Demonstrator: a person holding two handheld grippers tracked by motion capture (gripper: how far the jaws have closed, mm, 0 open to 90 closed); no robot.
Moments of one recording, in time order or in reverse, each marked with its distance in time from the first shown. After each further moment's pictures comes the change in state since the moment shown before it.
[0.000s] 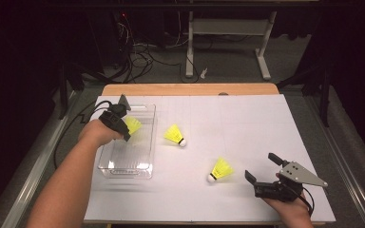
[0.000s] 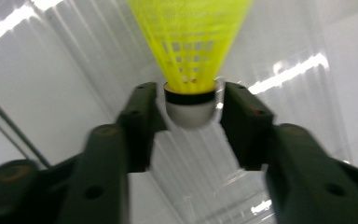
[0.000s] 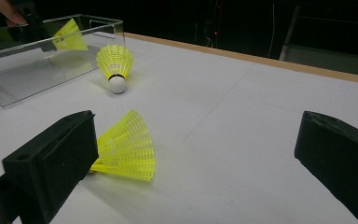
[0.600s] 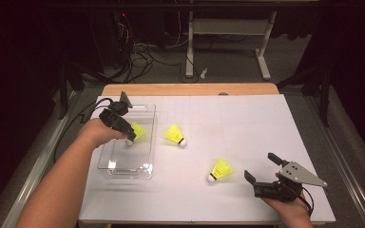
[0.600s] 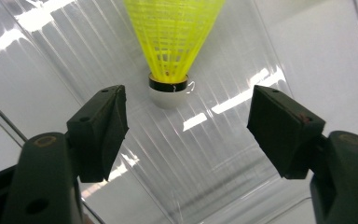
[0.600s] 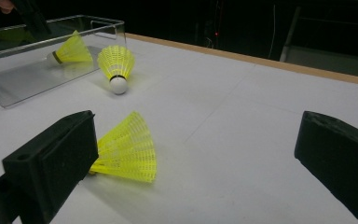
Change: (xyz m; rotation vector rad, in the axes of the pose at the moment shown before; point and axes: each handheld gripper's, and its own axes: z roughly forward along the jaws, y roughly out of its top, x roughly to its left) left arm -0.018 -0.007 -0.020 -0.022 -0.015 0.058; right arm 0.002 0.001 0.000 -0.001 0.002 -0.004
